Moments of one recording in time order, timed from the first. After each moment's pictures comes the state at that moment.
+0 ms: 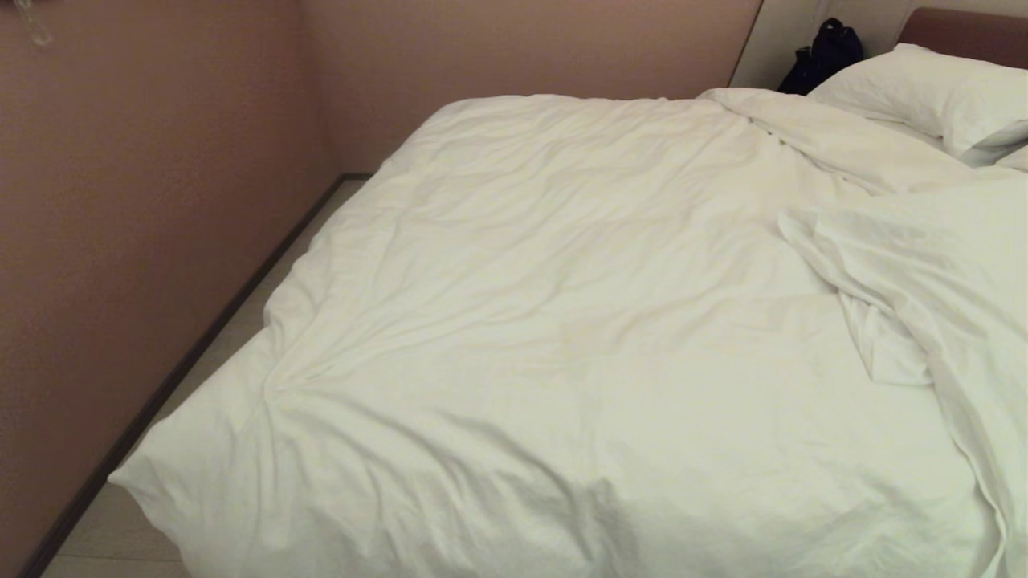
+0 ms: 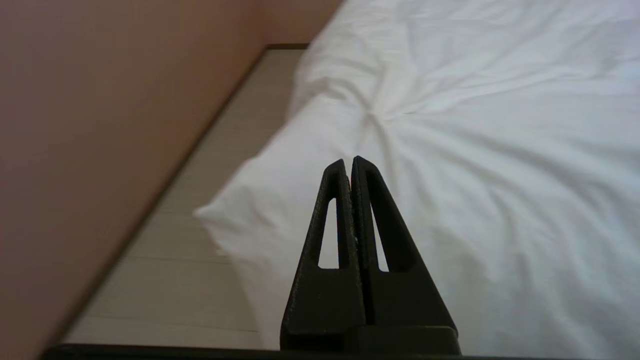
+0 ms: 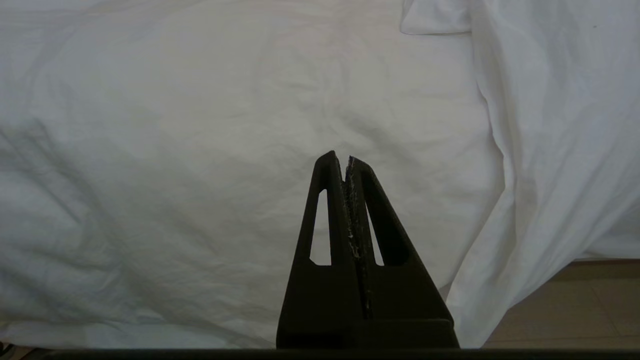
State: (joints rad) left arm 0.01 0.00 -0.02 -0.15 0.09 0.04; right arm -0.02 0.00 0.00 0.01 0.00 0.01
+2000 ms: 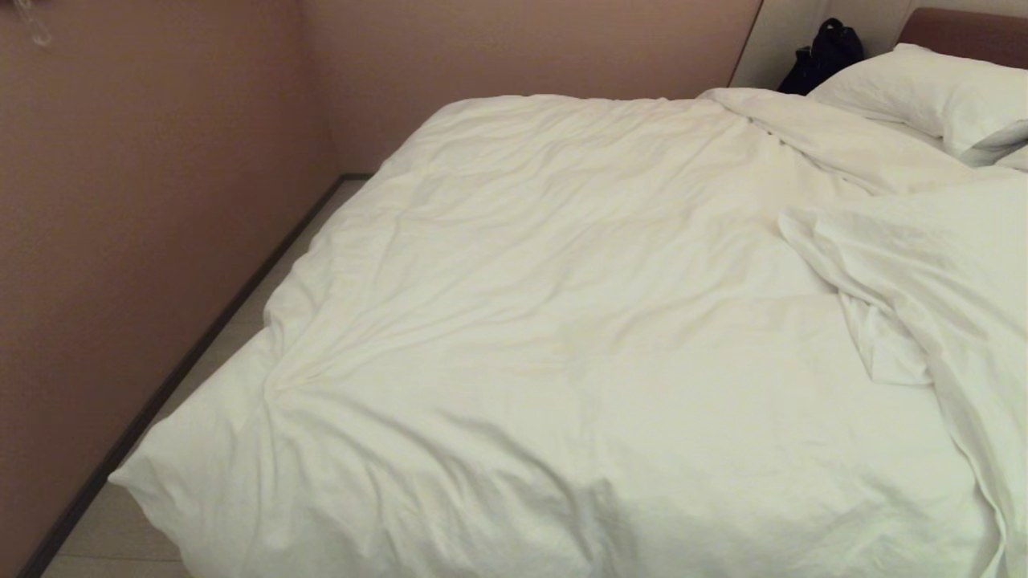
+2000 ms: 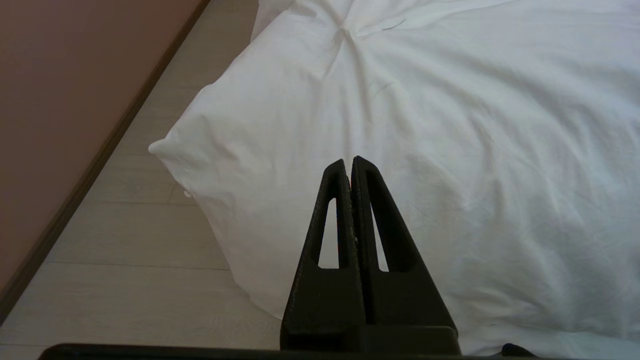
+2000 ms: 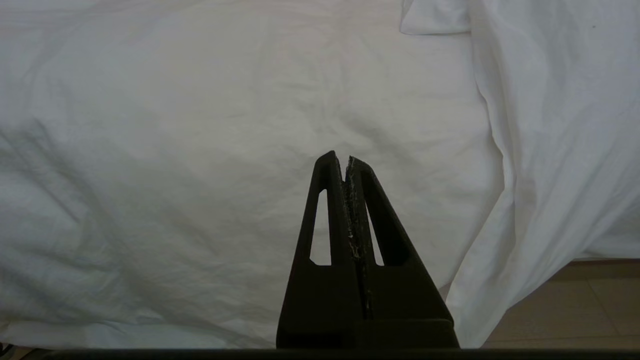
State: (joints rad) left arm 0.01 0.00 0.00 0.00 0.01 -0.02; right arm -0.02 0.00 0.00 0.00 0.00 0.01
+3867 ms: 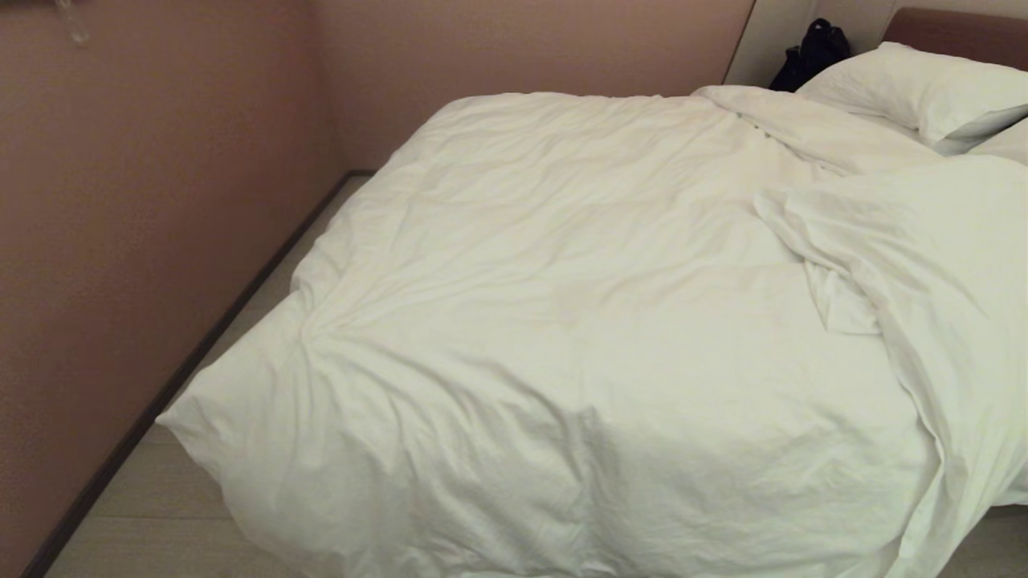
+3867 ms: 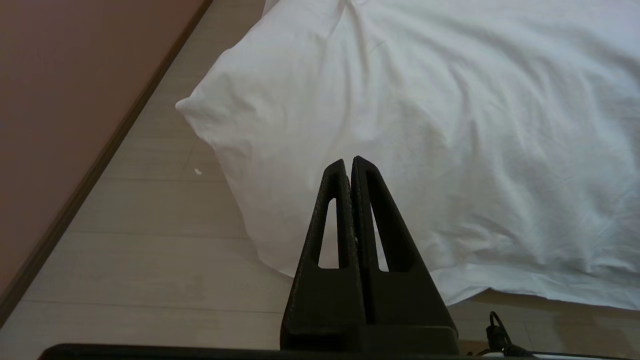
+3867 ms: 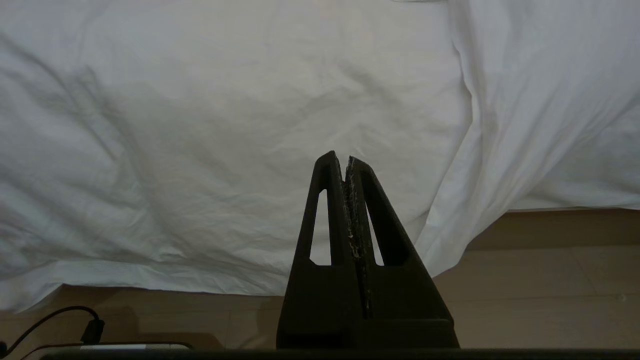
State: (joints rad) left arm 0.01 0.00 0.00 0.00 0.01 -0.02; right arm -0.02 0.00 0.00 0.01 0.00 0.01
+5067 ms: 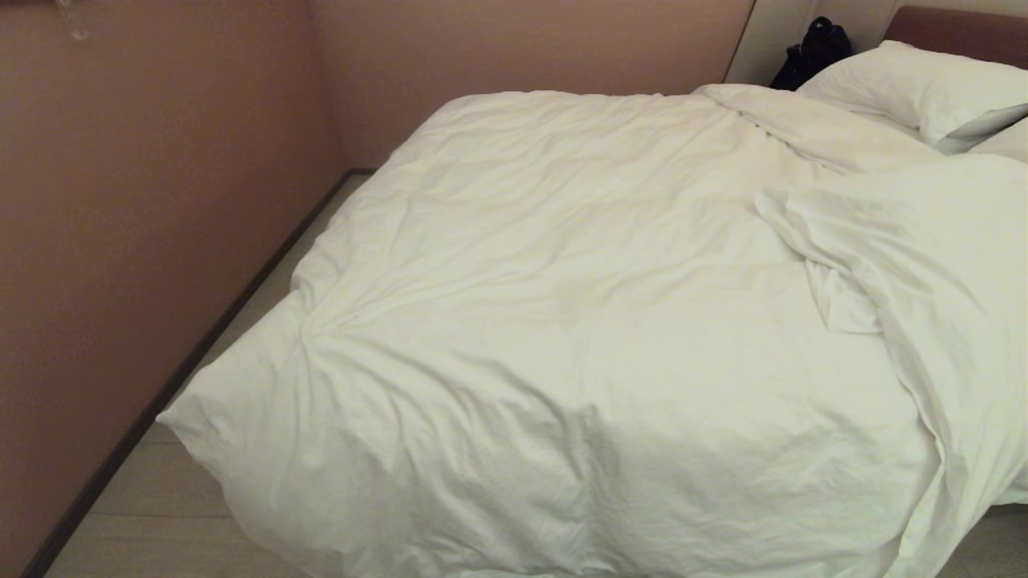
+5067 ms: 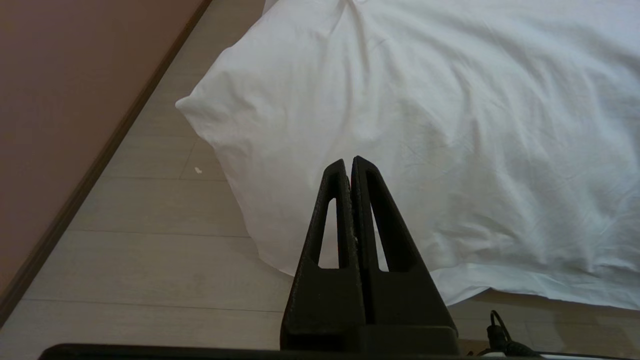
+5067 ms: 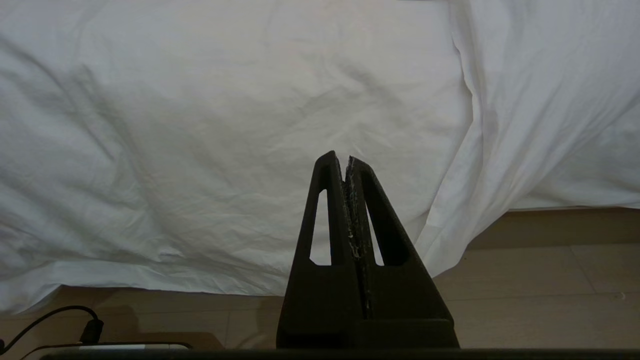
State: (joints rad) left arm 0.01 0.00 0.00 0.00 0.01 -0.02; right arm -0.02 0.00 0.00 0.00 0.00 0.01
